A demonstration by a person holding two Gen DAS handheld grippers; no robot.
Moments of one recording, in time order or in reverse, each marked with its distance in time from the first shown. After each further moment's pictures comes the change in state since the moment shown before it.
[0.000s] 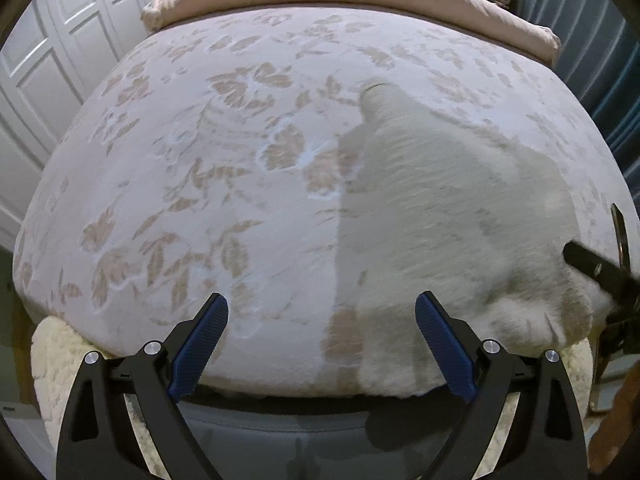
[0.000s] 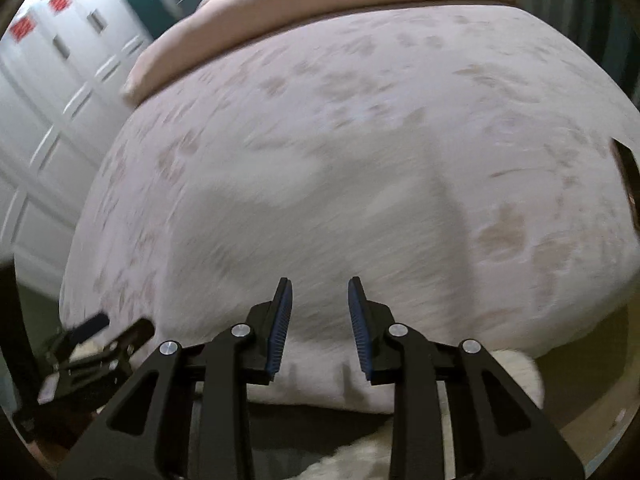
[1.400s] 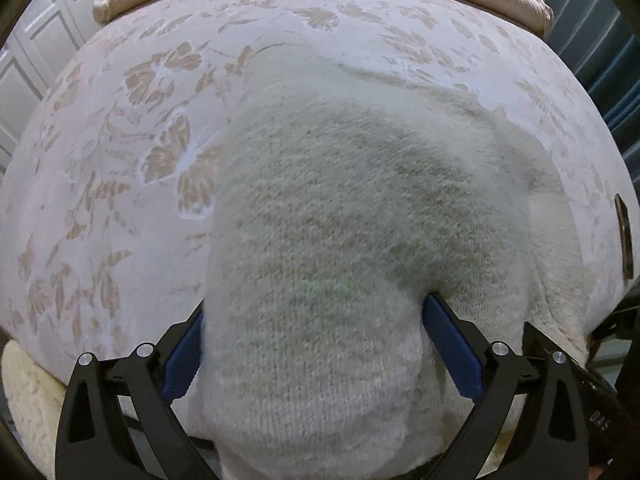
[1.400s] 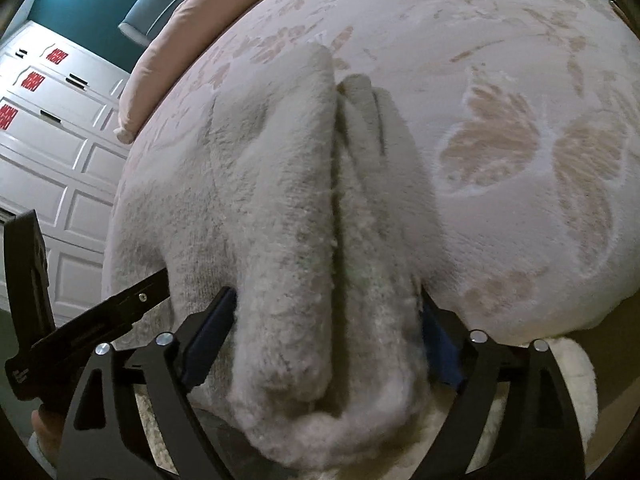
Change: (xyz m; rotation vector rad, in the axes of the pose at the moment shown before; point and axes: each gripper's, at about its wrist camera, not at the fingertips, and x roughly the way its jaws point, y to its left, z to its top) left arm 0.072 -0.078 0.033 0.031 0.102 -0.026; right arm 0.079 -0.079 -0.023 0.222 0.093 0.213
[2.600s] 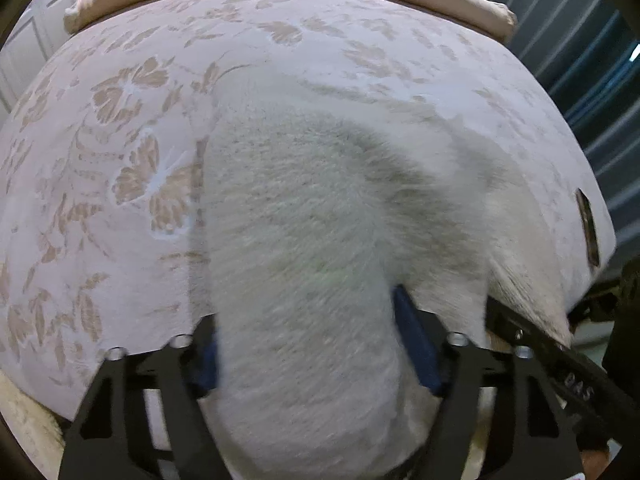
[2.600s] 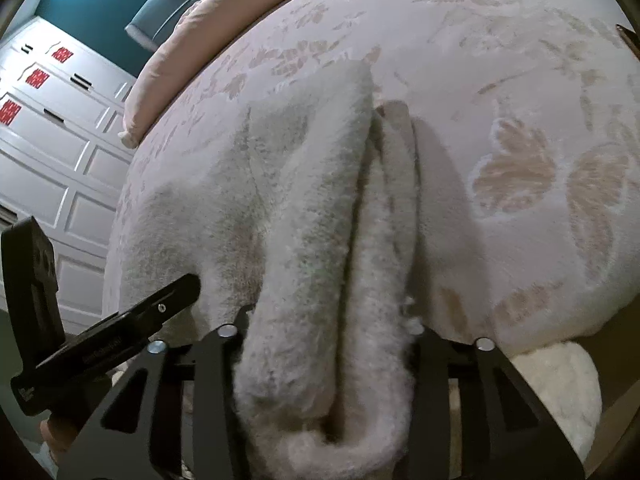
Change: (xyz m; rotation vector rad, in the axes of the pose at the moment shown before) left arm -0.014 0.007 0.002 0.052 -0.029 -0.171; right arm -0.007 0.032 0.004 -0.019 -0.051 -0.011
